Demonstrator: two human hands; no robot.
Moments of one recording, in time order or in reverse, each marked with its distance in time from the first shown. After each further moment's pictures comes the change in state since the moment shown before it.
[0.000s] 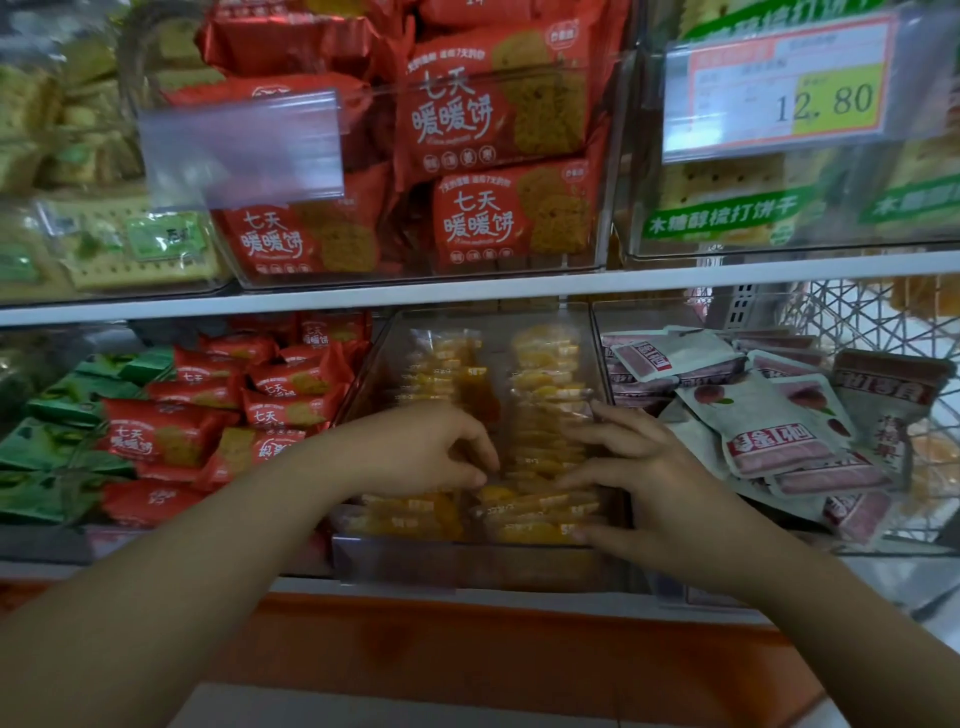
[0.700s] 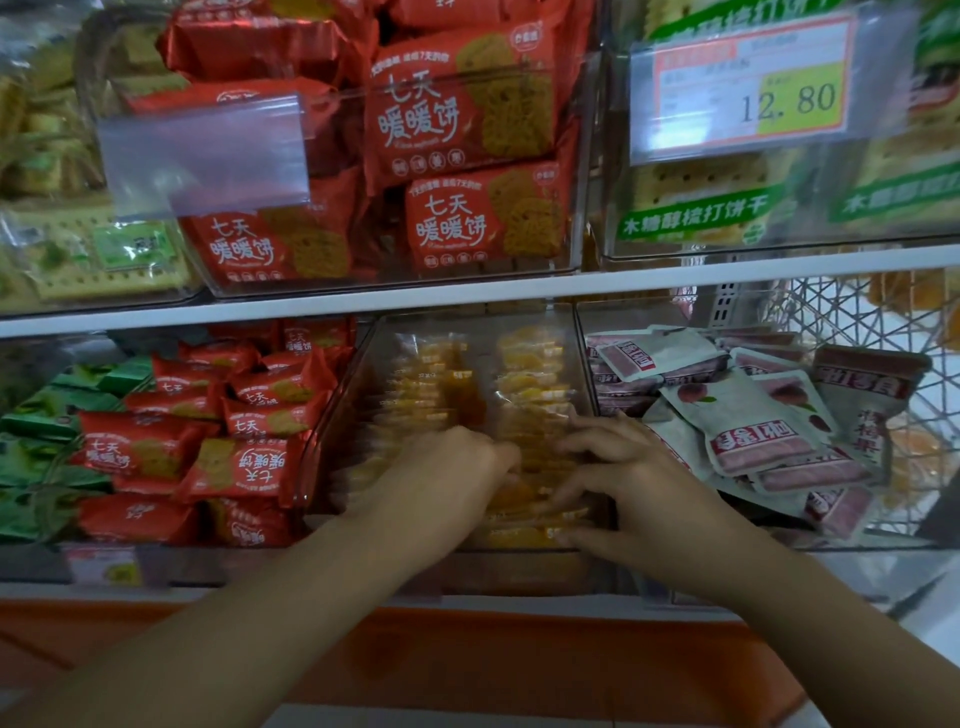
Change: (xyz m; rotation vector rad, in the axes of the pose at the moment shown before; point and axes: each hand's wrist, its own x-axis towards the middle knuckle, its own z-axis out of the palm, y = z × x) left_hand 0.017 0.018 0.045 0.377 0.409 0.223; right_hand -0.001 0.000 0.005 0.018 0.047 0.002
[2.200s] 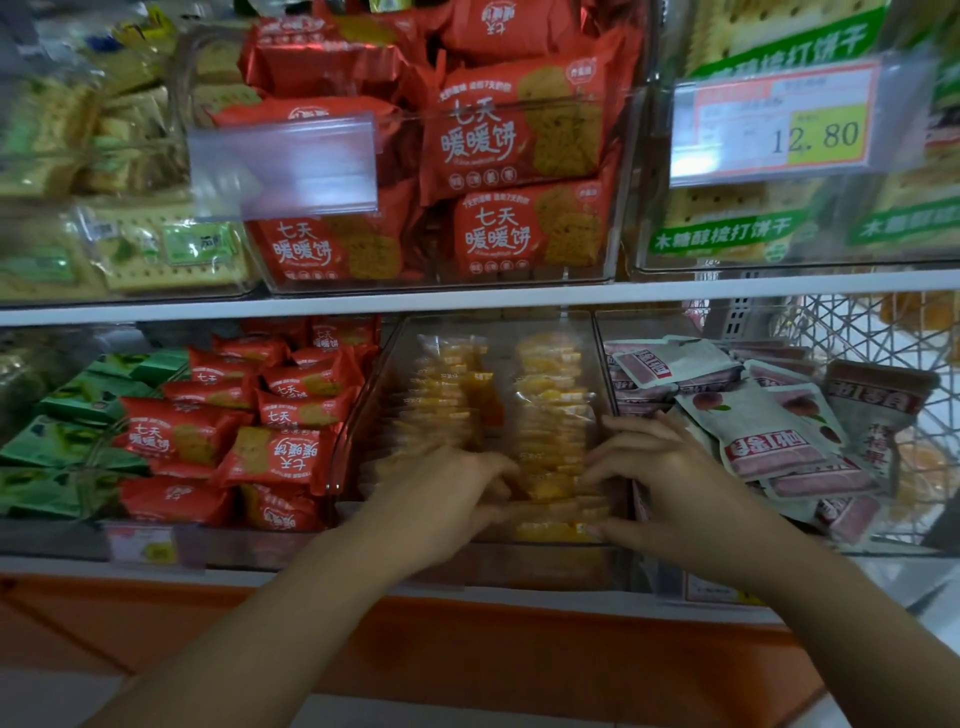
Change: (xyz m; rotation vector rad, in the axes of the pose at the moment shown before) left_hand -0.030 -0.004 -0.007 -0.180 -0.064 -0.173; right_hand -0.001 -0.016 -0.024 -0.079 -0.098 0.091
